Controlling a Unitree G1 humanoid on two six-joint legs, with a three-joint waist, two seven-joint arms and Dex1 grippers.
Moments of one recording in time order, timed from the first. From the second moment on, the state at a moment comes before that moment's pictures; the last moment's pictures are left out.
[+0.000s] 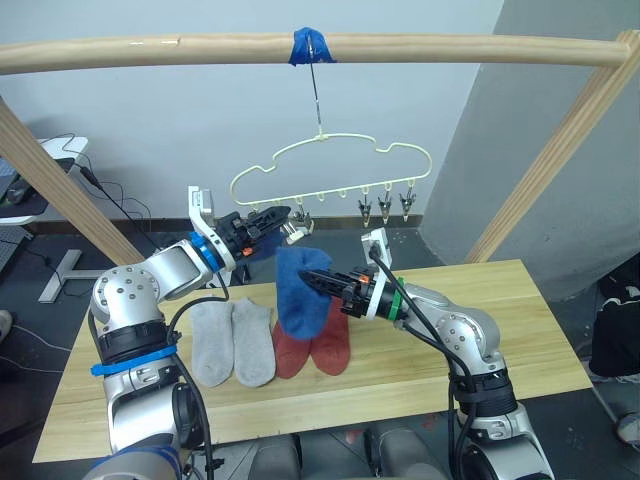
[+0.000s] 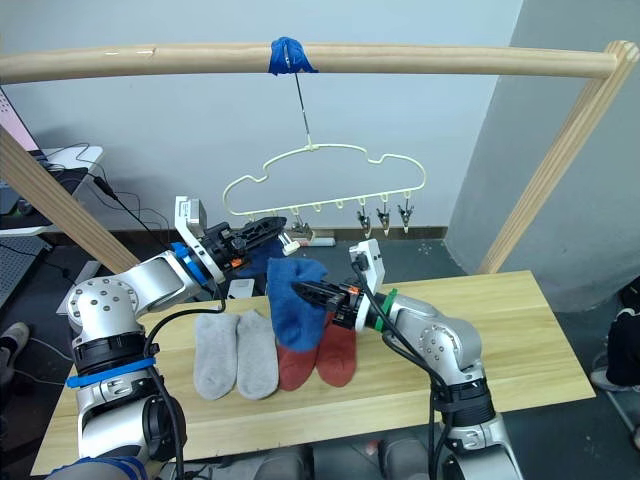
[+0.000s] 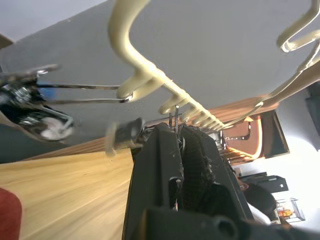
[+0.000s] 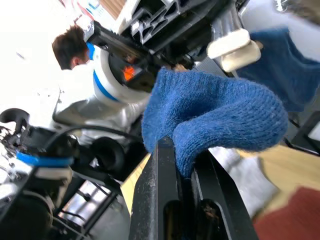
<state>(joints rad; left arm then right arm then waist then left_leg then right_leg) -0.63 0.37 0.50 0.16 -1.08 1.23 -0.37 -0.42 0.01 0.08 -0.13 0.67 0.91 0.58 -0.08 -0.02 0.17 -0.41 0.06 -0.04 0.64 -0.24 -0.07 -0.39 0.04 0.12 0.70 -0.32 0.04</state>
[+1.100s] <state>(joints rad) -0.59 0.37 0.50 0.12 -1.14 1.23 -0.34 -0.49 0.02 0.06 -0.05 0.65 0.81 0.52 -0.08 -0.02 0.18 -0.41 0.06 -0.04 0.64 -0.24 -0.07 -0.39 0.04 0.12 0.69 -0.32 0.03</state>
